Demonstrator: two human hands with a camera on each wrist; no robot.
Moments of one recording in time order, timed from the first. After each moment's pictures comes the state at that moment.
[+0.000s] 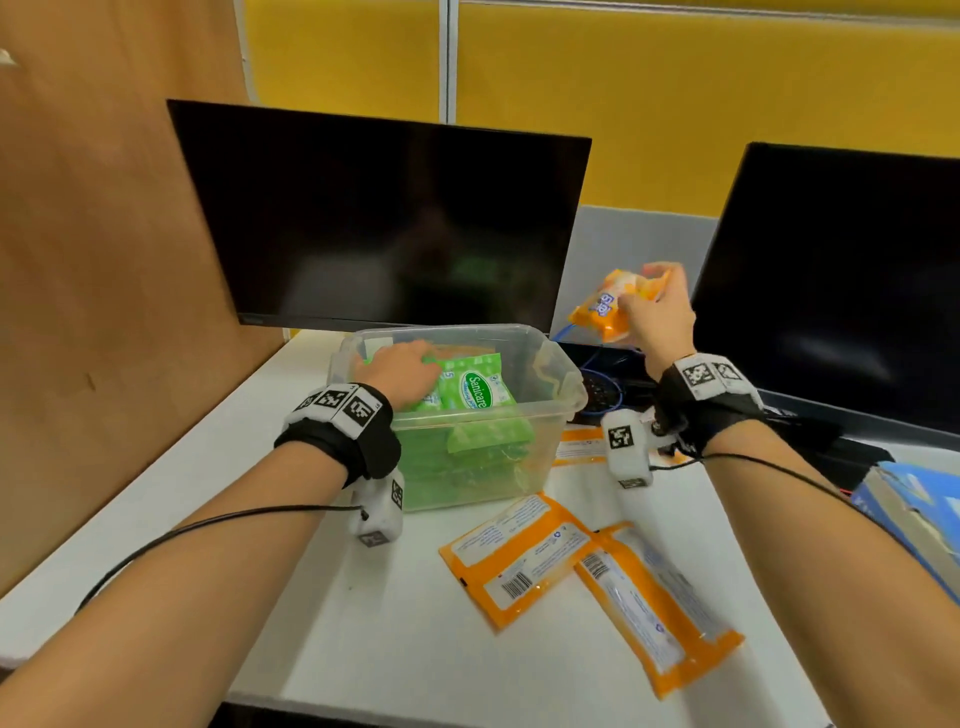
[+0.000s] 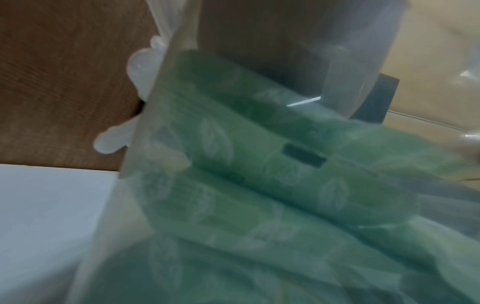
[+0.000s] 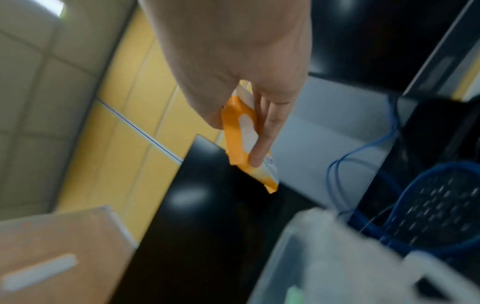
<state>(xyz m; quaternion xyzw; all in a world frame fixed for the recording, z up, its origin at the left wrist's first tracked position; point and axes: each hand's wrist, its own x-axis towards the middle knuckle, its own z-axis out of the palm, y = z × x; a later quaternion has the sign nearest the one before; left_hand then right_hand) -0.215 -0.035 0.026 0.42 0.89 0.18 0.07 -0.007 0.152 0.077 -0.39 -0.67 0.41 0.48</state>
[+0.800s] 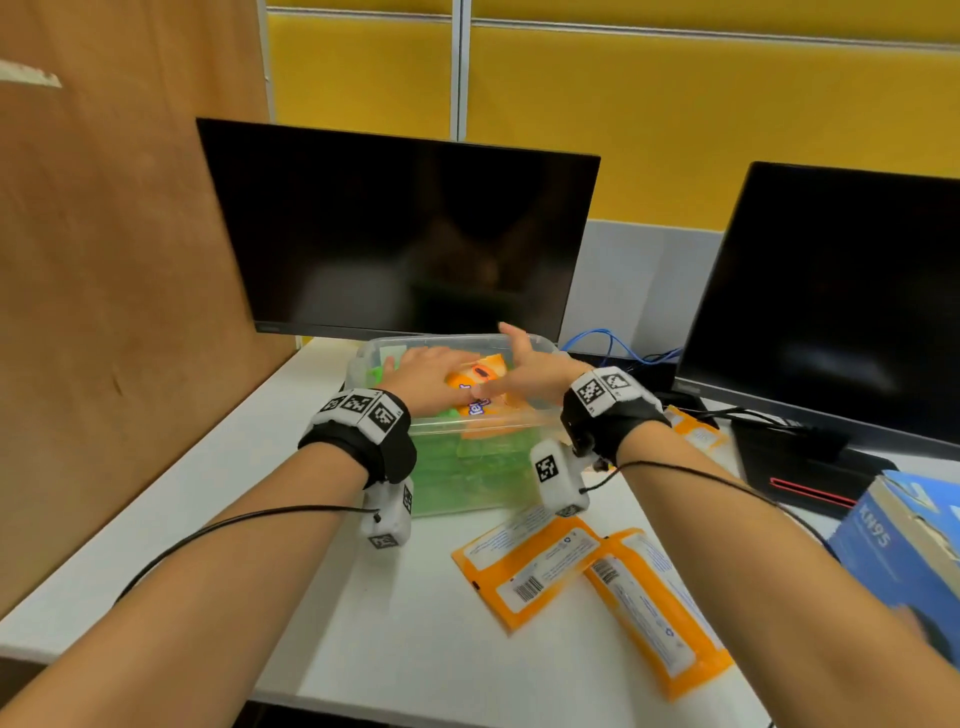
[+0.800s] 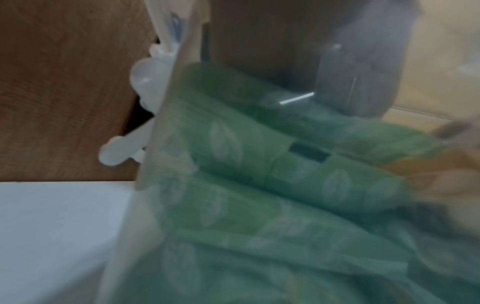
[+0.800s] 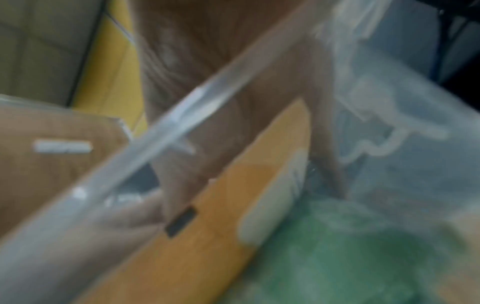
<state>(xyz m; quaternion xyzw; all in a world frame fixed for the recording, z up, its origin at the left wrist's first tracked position) -0.204 -0.036 0.031 0.53 0.83 0.16 0.03 -0.077 0.074 0.065 -0.33 -0.92 0.20 -0.06</state>
